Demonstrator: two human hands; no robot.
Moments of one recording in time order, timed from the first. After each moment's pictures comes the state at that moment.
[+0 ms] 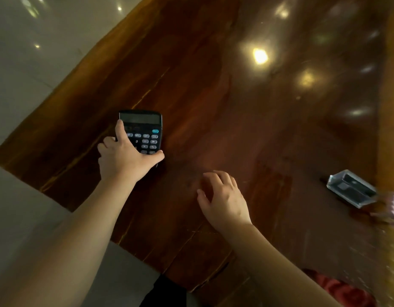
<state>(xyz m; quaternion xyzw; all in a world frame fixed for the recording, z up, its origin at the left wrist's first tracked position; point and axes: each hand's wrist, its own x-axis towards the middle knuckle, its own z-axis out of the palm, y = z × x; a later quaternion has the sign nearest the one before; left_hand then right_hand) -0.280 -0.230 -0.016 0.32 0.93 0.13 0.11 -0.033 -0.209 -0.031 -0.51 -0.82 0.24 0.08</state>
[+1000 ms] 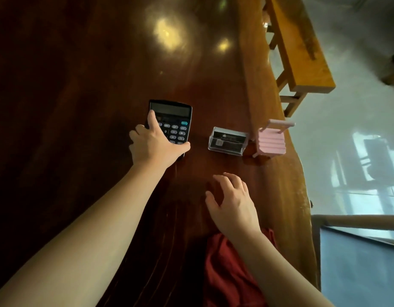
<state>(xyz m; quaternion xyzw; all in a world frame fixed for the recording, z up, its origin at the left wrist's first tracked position) 0.055 -0.068 -0.012 0.56 0.80 0.11 0.16 0.243 -0.200 -0.023 -0.71 -0.66 0.20 0.15</state>
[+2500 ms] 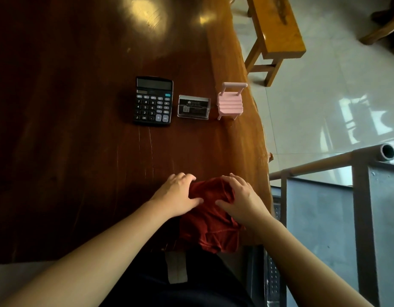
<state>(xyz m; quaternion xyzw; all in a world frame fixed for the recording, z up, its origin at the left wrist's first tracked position) 0.140 -0.256 -0.008 0.73 0.55 -0.08 0.40 0.360 -0.308 -0.010 -0.70 -0.61 0.37 0.00</state>
